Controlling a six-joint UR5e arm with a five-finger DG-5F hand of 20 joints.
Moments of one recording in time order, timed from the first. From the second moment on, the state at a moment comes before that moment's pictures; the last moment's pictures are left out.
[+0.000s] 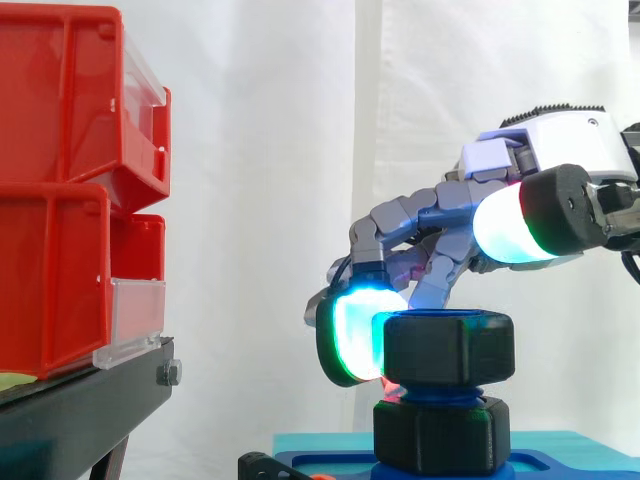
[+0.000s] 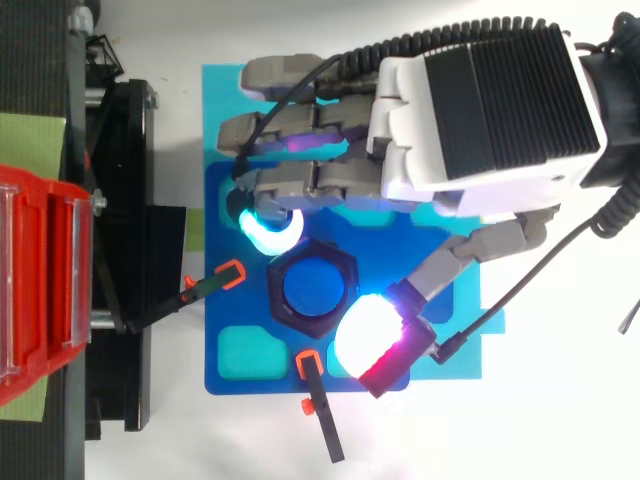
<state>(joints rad) 0.03 -2.23 -1.15 -2.95 -1.77 -1.19</state>
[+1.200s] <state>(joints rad) 0.01 -2.23 -1.02 -3.04 -1.79 -1.19</state>
